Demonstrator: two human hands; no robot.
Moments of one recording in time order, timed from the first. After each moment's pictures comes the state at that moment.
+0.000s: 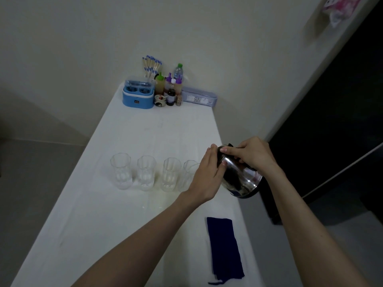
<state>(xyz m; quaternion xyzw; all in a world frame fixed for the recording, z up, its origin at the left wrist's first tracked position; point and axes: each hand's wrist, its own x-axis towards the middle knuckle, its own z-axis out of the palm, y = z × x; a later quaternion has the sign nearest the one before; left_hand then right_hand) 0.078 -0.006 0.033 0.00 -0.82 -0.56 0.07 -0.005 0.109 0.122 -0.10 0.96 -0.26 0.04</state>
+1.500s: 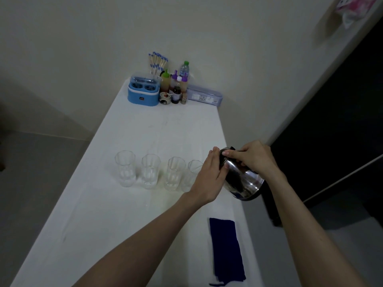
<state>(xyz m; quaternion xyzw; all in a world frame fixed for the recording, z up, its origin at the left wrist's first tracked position) 0.077 -0.013 0.027 0.00 -0.81 -0.58 0.07 -0.012 0.101 0.108 -0.10 0.96 -0.27 0.05</state>
